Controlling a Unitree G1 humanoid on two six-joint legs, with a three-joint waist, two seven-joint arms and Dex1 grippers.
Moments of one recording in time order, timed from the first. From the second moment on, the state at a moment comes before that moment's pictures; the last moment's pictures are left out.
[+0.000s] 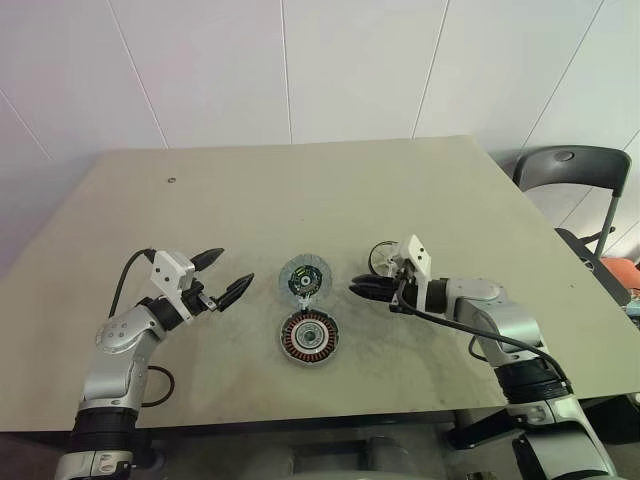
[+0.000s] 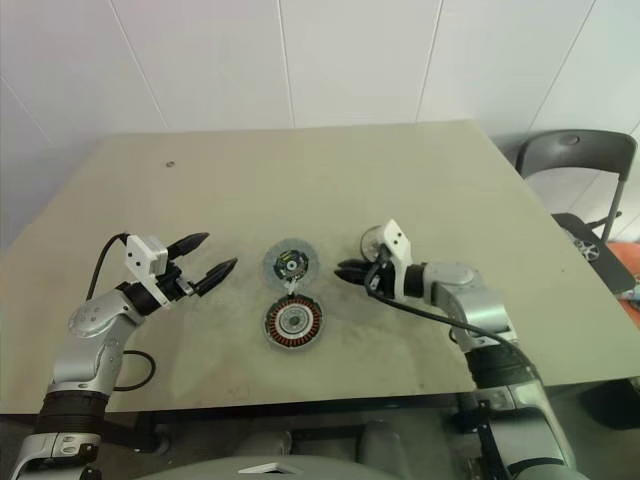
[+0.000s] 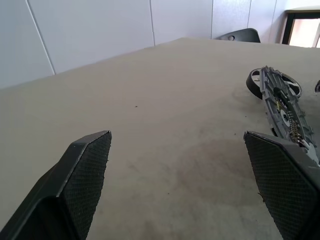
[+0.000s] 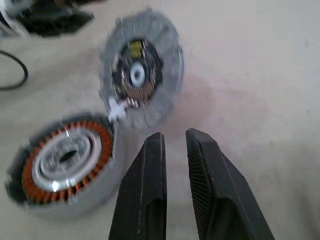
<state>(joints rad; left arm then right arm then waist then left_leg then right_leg) -0.13 0.47 0.15 0.13 -0.38 -0.03 -0.84 -0.41 -0.44 0.10 0.08 0.35 0.53 1.00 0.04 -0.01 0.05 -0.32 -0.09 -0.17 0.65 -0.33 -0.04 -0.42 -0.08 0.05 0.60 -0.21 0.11</state>
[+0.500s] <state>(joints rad) -0.13 0.47 0.15 0.16 -0.35 -0.08 -0.85 -0.47 -0.33 0.08 0.07 0.43 0.58 0.91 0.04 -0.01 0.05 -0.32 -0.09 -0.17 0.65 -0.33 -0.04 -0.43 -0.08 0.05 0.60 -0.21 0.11</state>
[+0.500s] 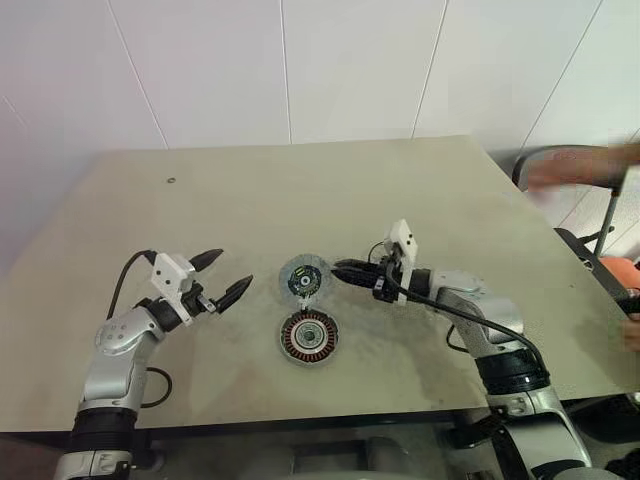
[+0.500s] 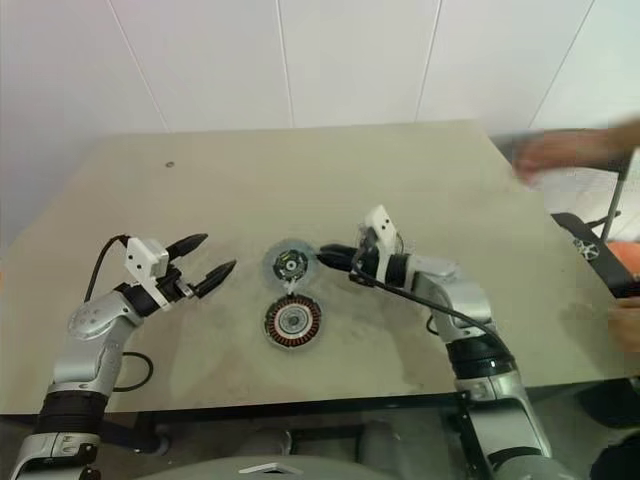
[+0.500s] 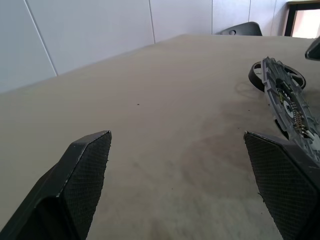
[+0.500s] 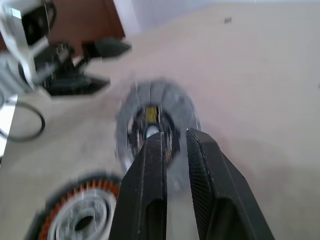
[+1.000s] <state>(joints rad) -0.12 0.47 0.15 0.16 -0.34 -0.10 -0.84 -0.49 -0.30 0.08 0.07 0.45 0.59 0.89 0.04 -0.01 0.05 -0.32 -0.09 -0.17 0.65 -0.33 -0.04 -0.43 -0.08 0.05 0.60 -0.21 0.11</state>
